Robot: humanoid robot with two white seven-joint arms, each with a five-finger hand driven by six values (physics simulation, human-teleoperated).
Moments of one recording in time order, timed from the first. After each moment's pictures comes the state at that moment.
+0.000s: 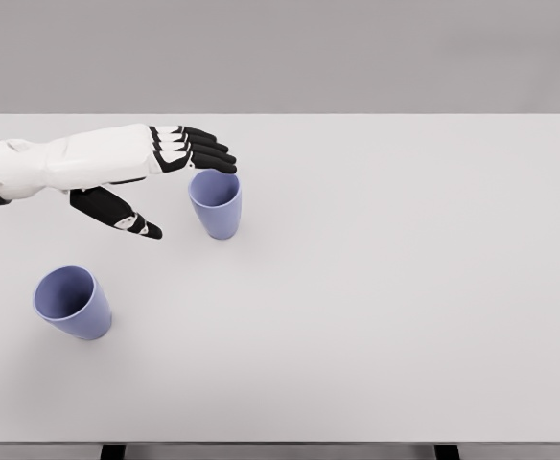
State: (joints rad) left arm -0.71 0.93 -0.66 -1.73 0.18 -0.61 -0.55; right arm -0.01 0.00 0.06 0.15 0.14 -0.14 0.61
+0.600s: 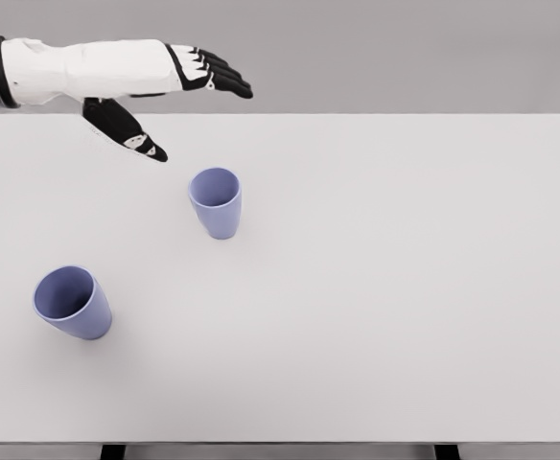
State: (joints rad) left arm -1.22 0.87 -1.08 -1.49 0.22 -0.61 -0.55; right arm -0.01 0.00 0.06 0.15 0.14 -0.14 0.61
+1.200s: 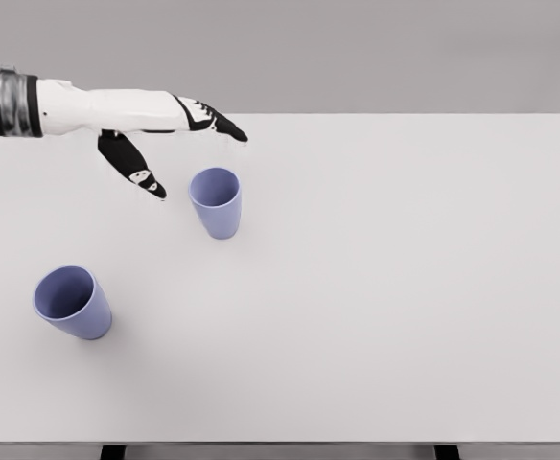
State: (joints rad) left arm -1.29 0.85 -1.33 -1.37 0.33 -0.61 -0.55; right arm -0.01 0.00 0.06 0.15 0.14 -0.14 0.61
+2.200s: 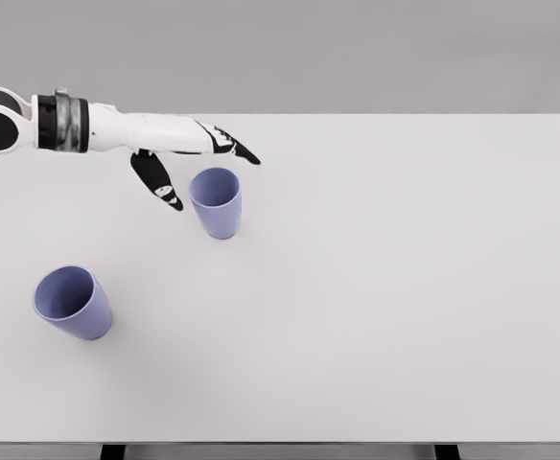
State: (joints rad) left arm -1.28 0.71 -1.42 -1.20 0.23 -0.61 -0.52; right arm -0.01 0.00 0.06 0.15 0.14 -0.14 0.61
